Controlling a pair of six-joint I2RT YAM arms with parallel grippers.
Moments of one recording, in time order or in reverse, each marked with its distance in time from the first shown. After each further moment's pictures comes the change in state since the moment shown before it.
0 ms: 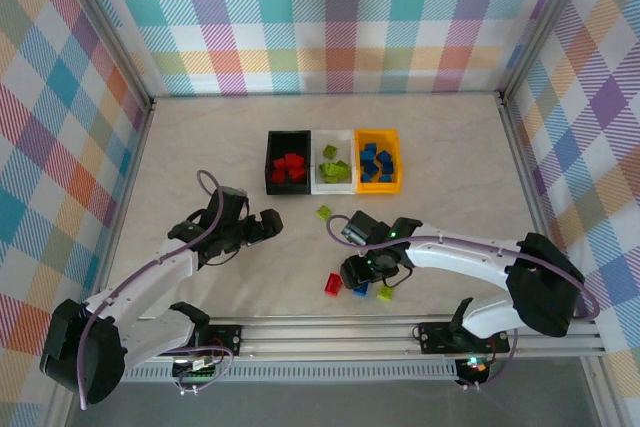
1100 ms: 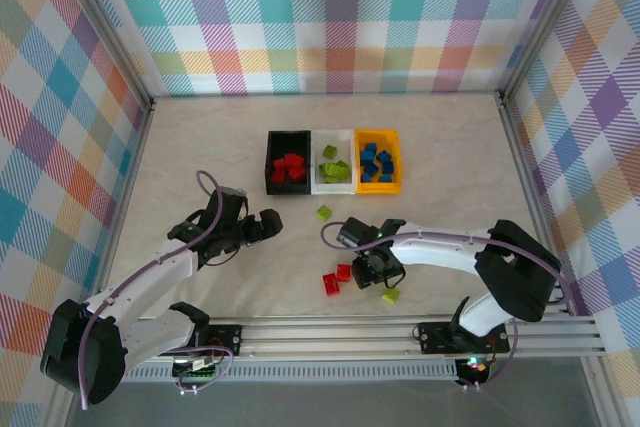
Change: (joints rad) left arm 0.010 0.000 -0.006 0.014 0.011 0.000; right arm -0.003 0.146 -0.002 -0.009 0.184 -0.027
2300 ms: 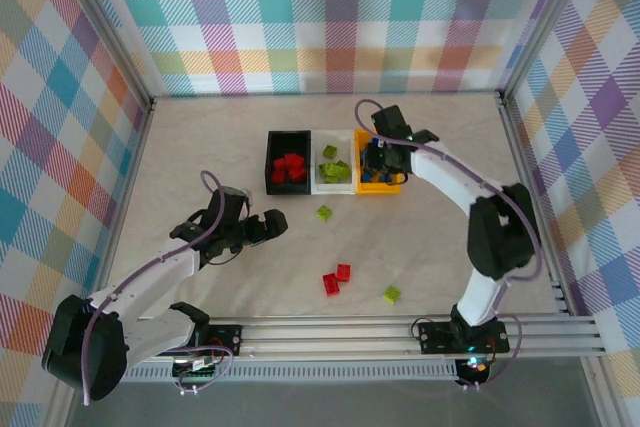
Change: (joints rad) left arm 0.001 0.025 -0.013 0.056 0.099 0.000; right arm -0.522 0.259 0.616 0.122 -0.005 -0.112
